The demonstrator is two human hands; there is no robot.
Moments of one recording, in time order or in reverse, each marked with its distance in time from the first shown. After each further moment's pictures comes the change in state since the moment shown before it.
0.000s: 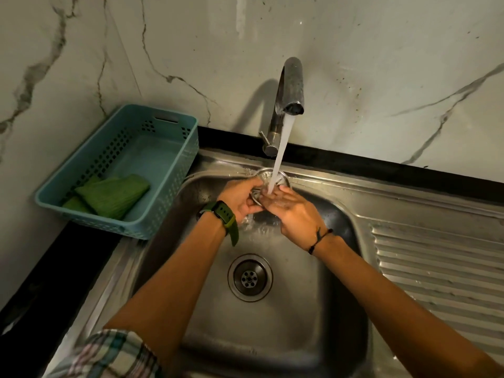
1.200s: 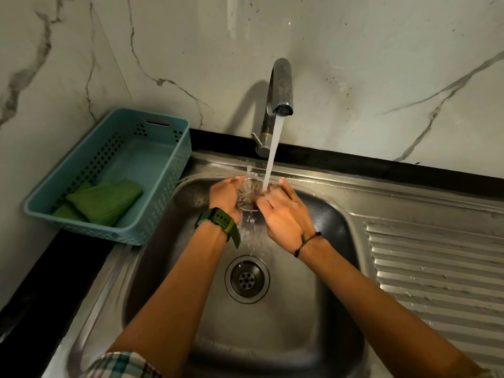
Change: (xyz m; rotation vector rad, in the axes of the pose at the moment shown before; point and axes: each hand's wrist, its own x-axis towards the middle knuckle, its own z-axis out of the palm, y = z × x) left_hand 0.009 -0.005 0.000 -0.077 0.217 0.132; right_hand 0.005 -0.016 0.002 -0.207 0.082 0.071
